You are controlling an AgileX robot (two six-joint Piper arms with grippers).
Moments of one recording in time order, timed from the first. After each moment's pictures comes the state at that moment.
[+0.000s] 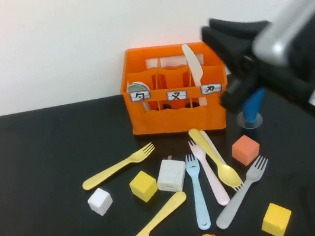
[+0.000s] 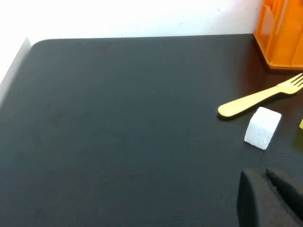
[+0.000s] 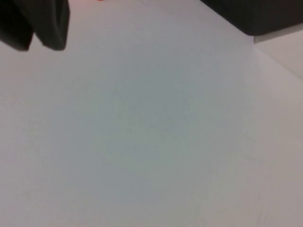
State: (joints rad) right arm 0.55 1.49 -0.76 -0.19 -0.80 0.00; left arm -0.04 -0.01 0.02 -0.14 0.38 0.05
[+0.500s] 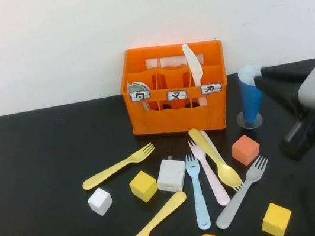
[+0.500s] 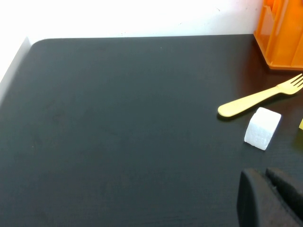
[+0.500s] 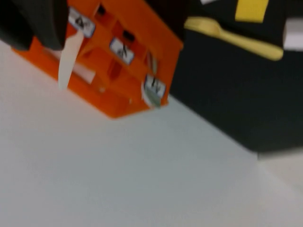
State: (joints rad) right arm 0.55 1.17 -0.60 -0.22 -0.34 -0.07; left arm -0.04 -0.01 0.02 -0.14 0.38 0.04
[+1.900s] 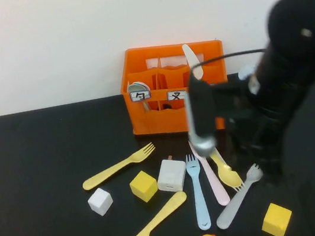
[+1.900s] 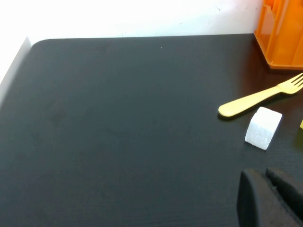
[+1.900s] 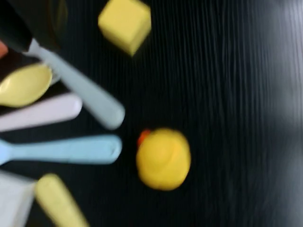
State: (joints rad) right arm 0.64 1.69 -1.42 0.17 1.18 -0.95; left arm -0.04 -0.01 0.02 -0.14 0.38 0.05
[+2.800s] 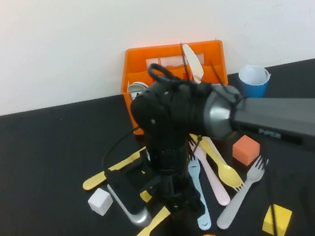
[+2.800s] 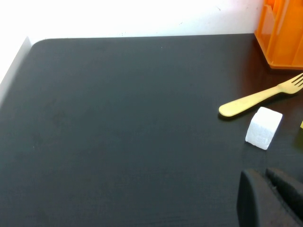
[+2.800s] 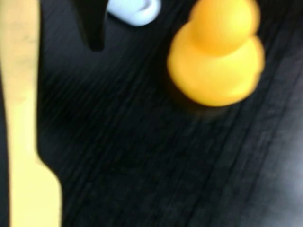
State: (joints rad) right arm 0.82 2.28 -1.88 0.11 1.25 -1.27; left arm -0.04 -0.01 0.02 -0.14 0.38 0.05
